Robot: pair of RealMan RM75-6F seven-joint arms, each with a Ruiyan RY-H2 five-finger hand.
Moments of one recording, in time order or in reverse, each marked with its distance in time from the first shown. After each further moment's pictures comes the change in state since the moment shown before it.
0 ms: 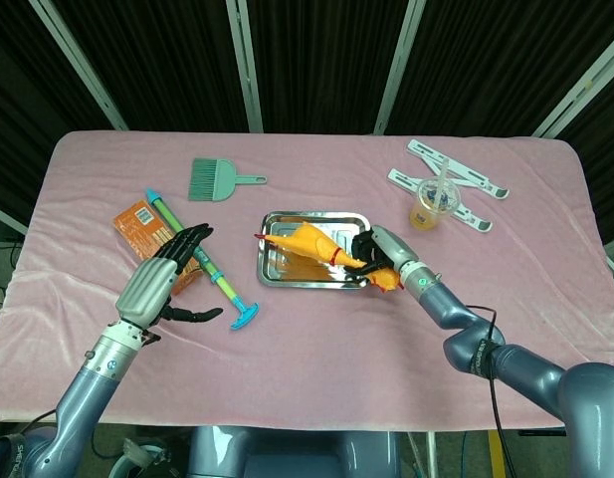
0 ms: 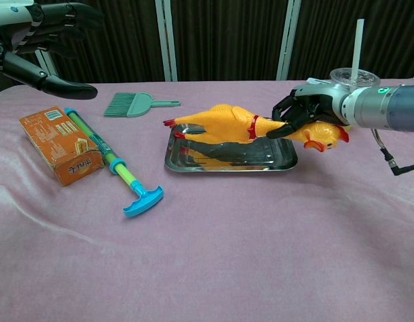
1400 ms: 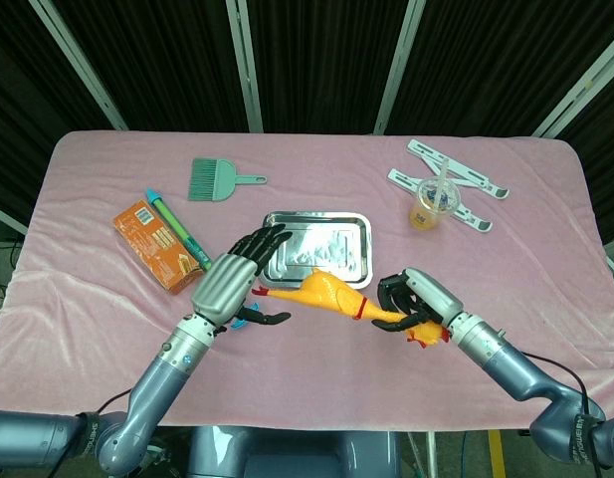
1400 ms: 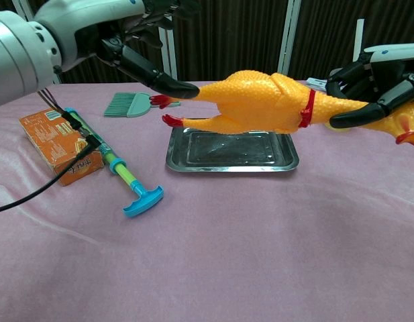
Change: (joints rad) left arm -0.219 -0.224 -0.075 0.000 -0.162 0.013 0.287; right arm -0.218 0.484 -0.142 -0.689 -0.211 0.353 0.056
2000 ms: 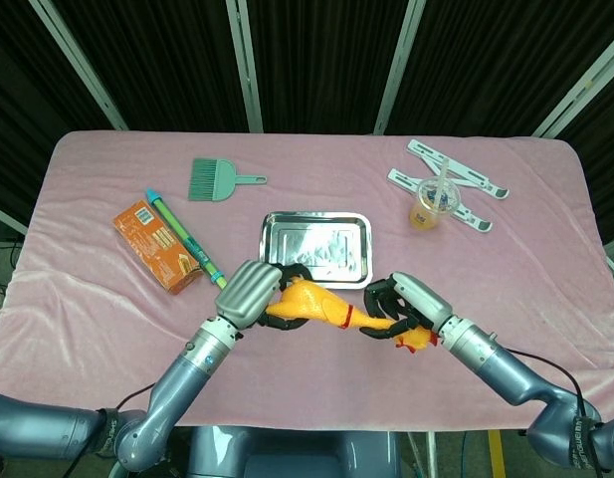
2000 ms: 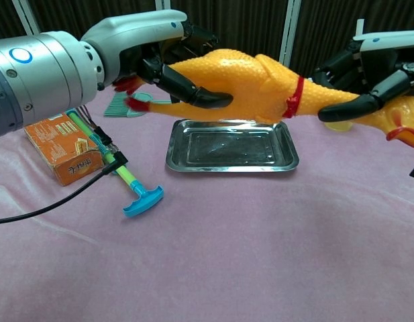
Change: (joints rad) left arm -0.070 -0.070 -0.031 0.041 -0.122 -0.059 0.047; right arm 0.007 0.025 0.003 -0.062 -0.026 0.011 -0.013
